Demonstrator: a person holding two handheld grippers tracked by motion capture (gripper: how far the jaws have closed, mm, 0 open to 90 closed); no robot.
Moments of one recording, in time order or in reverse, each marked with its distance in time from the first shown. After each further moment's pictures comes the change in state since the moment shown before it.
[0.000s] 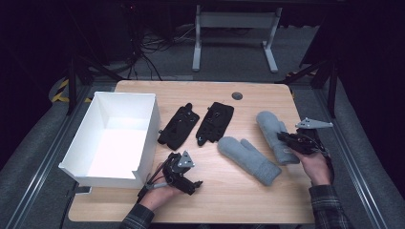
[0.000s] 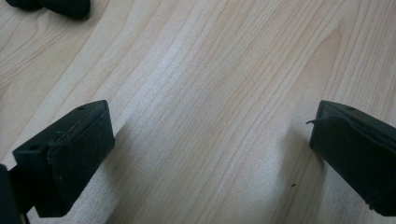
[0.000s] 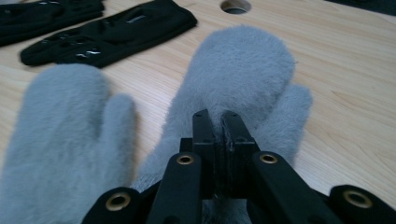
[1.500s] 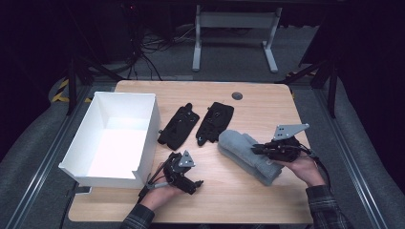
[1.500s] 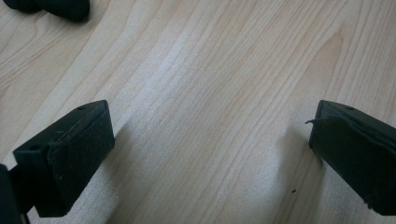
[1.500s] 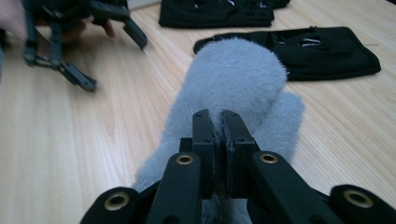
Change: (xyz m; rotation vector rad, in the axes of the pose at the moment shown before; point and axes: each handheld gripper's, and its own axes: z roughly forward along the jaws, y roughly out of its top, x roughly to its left) left arm 0.000 0.002 0.001 0.000 0.004 -0.002; right arm 0.061 0.021 0.010 0.023 0.426 -0.325
